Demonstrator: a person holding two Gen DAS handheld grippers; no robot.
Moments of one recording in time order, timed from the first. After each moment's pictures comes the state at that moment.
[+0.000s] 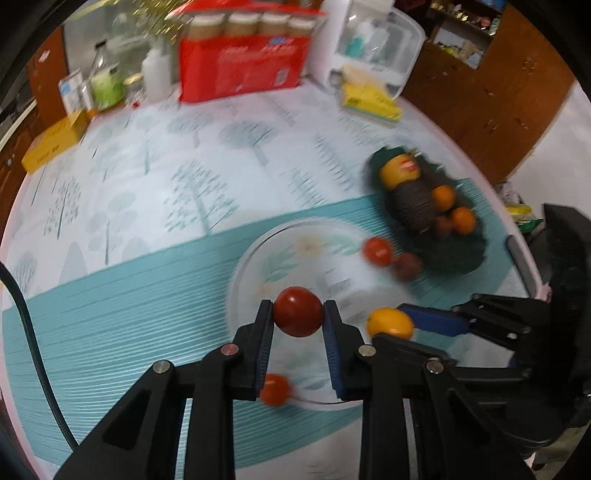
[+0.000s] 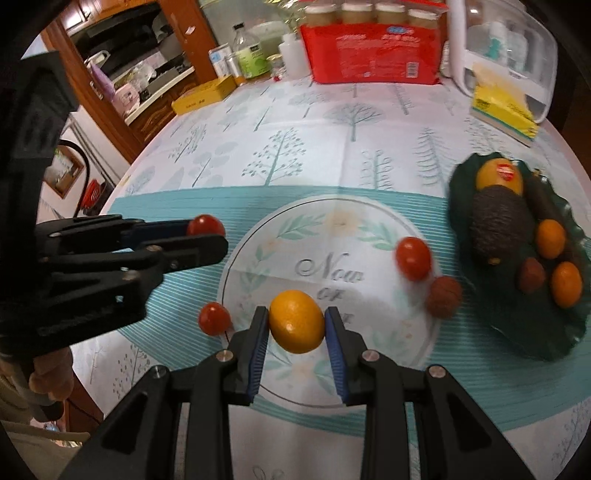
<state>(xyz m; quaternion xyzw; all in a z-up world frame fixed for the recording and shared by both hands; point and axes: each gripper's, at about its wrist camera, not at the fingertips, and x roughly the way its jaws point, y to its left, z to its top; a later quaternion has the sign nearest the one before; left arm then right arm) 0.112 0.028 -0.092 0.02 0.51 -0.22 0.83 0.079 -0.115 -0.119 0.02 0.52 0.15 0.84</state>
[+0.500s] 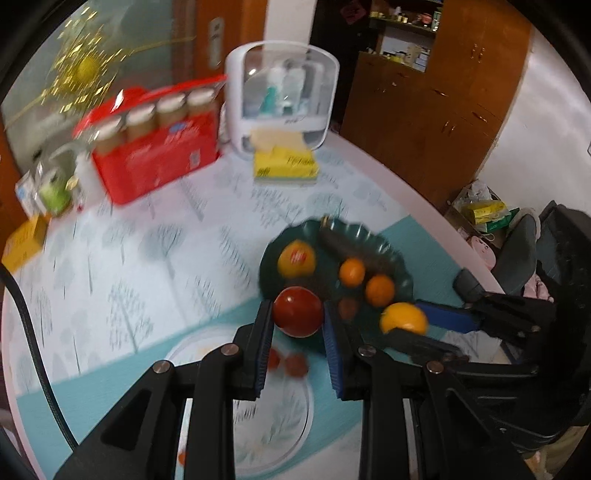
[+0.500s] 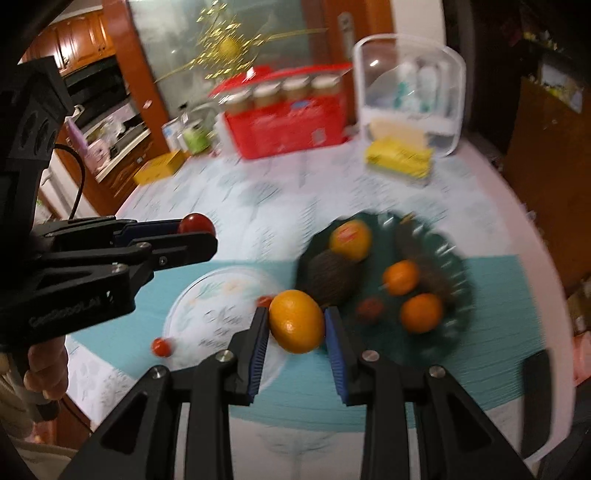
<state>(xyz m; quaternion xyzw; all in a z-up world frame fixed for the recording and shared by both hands) 0.130 -0.116 0.000 0.07 0.44 -0.27 0.85 0.061 -0.248 -0.021 0.03 0.44 0.06 0.90</state>
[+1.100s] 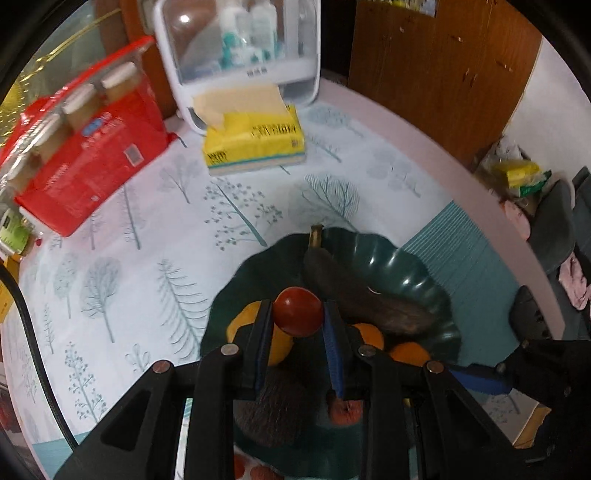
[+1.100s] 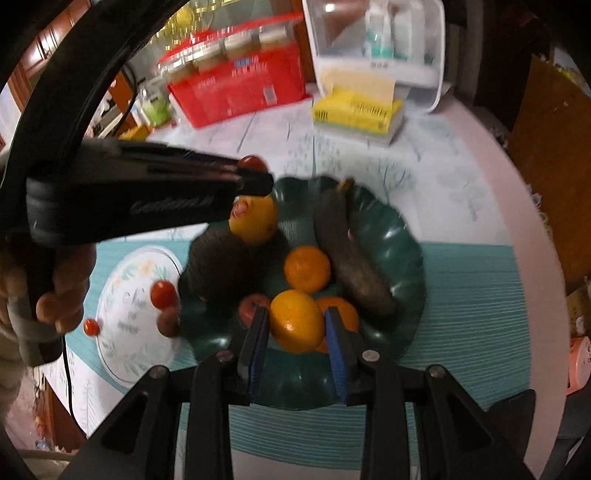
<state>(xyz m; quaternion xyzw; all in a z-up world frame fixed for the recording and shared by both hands) 0.236 -0.262 -0.094 0.15 0.51 -0.24 0.81 0.124 -0.345 -0.092 0.03 0.51 0.09 0.85</state>
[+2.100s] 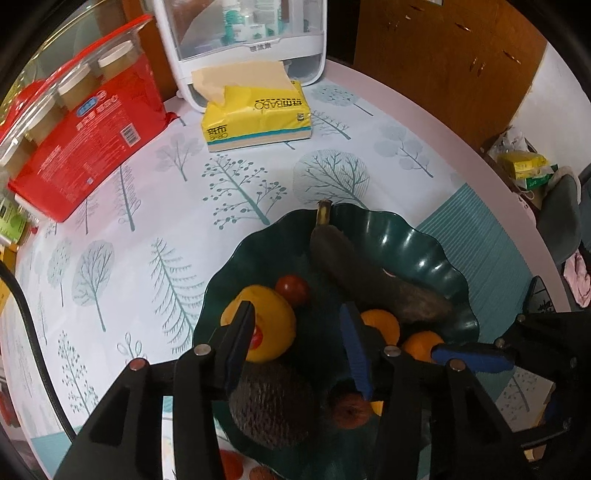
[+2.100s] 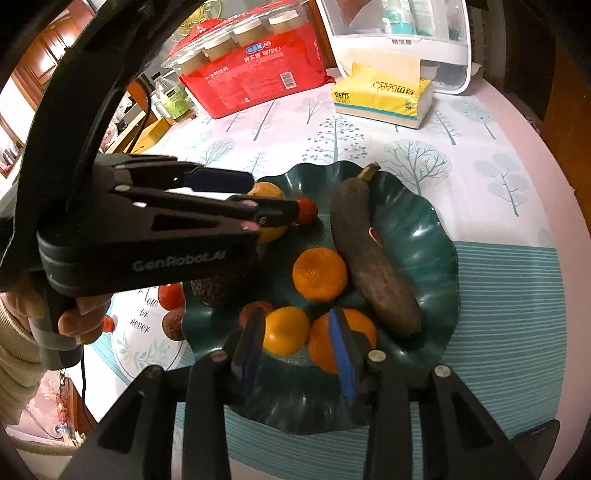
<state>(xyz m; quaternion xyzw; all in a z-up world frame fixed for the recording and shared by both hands) 0.237 -0.254 -0.112 0.15 0.53 -0.23 0.80 0.145 -0.354 -0.106 0.06 0.52 0.15 0.84</state>
